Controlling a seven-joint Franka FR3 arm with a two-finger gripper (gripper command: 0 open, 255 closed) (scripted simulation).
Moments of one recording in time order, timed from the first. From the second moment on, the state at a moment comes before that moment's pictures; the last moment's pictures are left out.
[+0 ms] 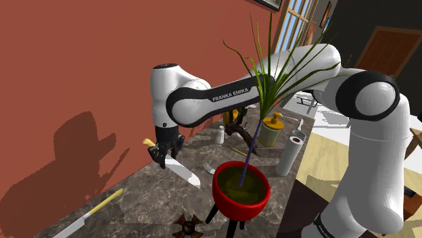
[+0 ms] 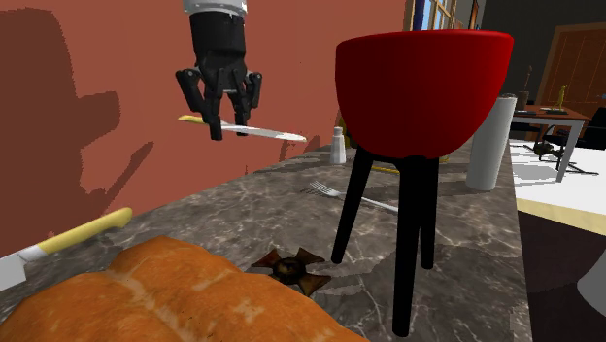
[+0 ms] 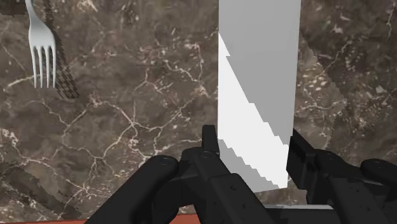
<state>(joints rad) 0.28 0.37 0.46 -1.66 -0.12 1.95 0.57</state>
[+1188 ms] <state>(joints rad) 0.29 0.34 0.47 -1.46 -0.10 1.72 0.56</state>
